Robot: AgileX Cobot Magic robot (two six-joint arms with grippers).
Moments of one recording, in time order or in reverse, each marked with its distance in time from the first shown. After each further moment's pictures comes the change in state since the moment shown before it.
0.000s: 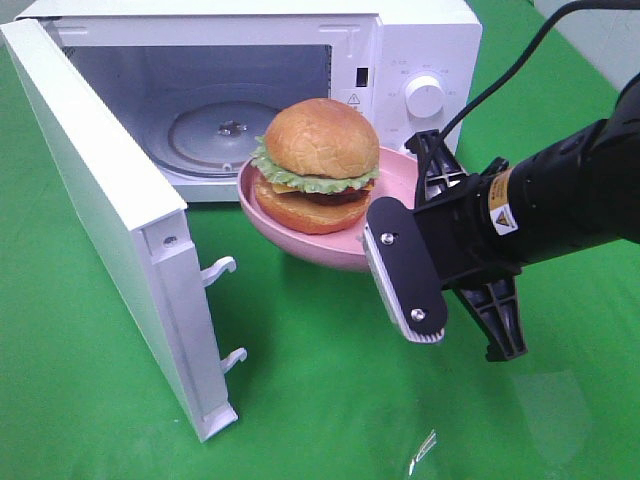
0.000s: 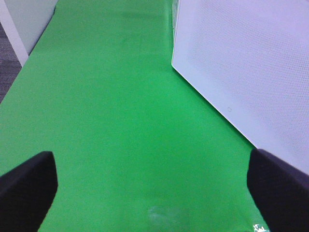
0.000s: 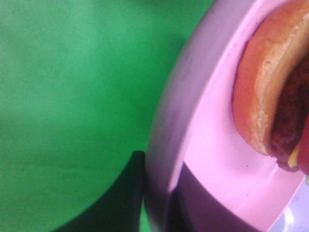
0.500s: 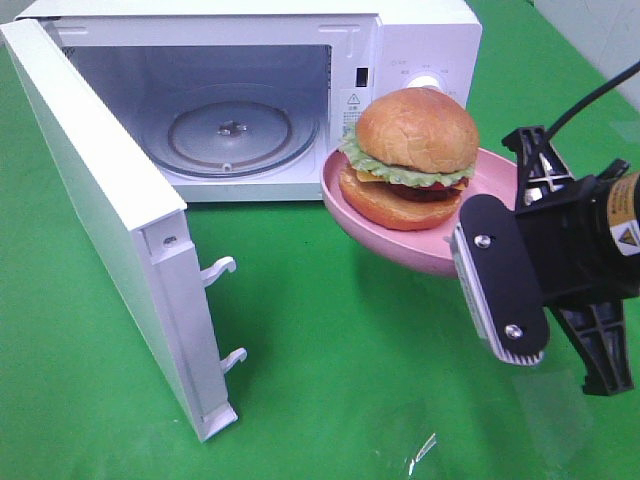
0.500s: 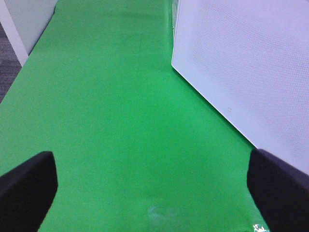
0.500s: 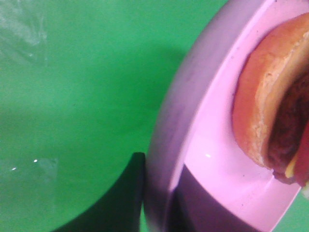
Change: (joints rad) left arm 0.000 0.000 0.000 0.000 0.000 0.000; right arm -0.011 -0.268 0.116 -0.065 0.195 0.145
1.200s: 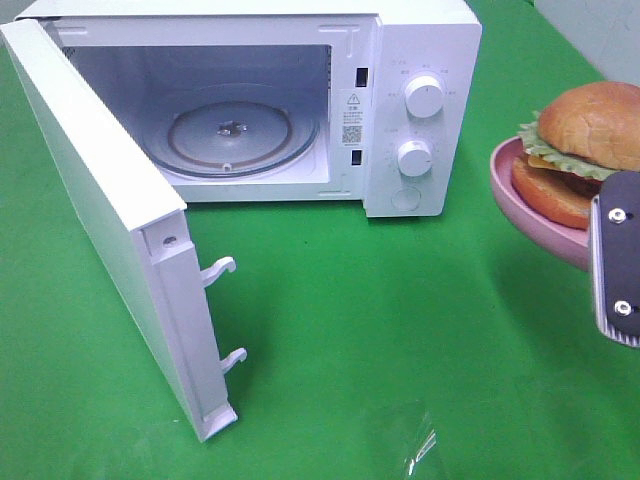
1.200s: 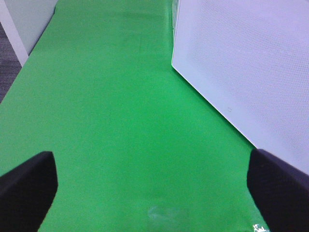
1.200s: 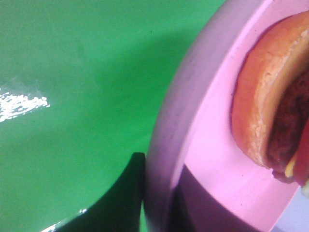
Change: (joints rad) left arm 0.000 0.000 0.000 0.000 0.000 0.000; right arm 0.000 -0.217 0.048 -0.221 0.402 0.467
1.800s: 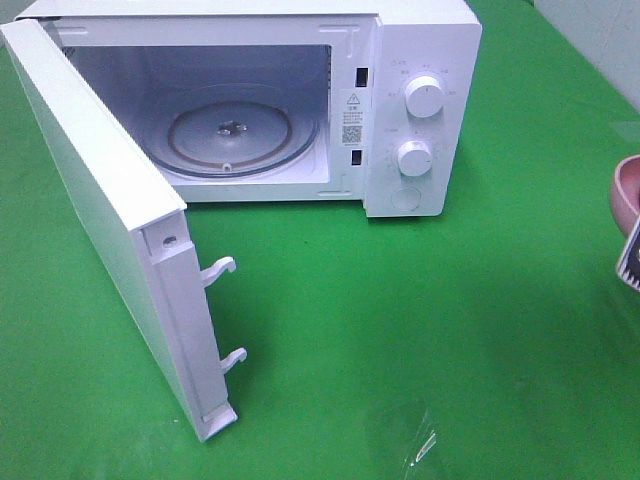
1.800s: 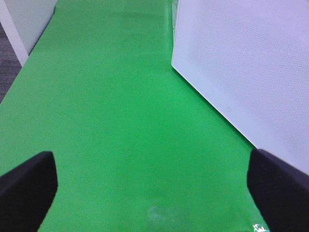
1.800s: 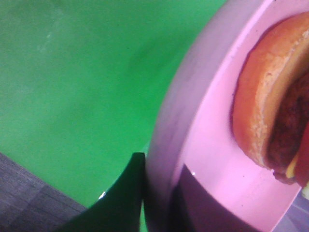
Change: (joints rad) left arm 0.000 0.000 0.000 0.000 0.000 0.000; right arm 0.000 -0.007 0.000 -0.024 0.214 0.471
